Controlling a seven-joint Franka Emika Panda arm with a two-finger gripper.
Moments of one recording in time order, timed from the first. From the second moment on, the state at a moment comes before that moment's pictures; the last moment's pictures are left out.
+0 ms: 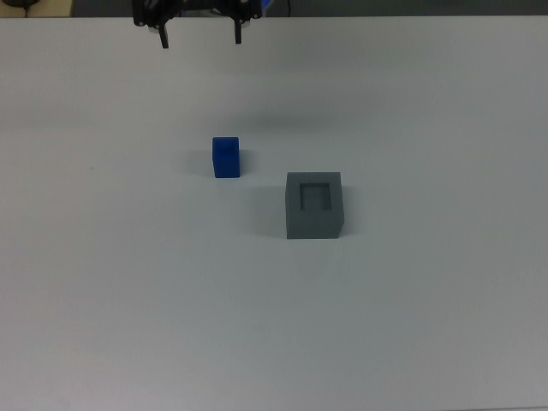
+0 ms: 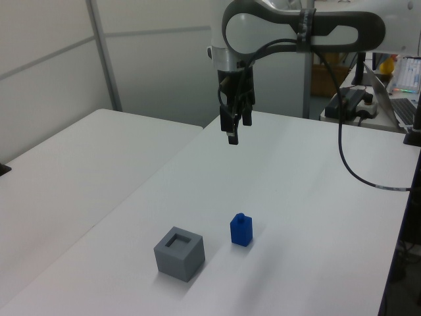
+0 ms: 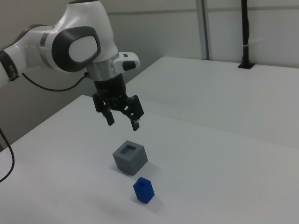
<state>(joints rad) 0.08 0.06 -0.07 -1.51 -0.03 1.56 -0.11</state>
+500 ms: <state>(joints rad) 0.08 0.07 -0.07 -1.62 -0.03 1.73 -0.11</state>
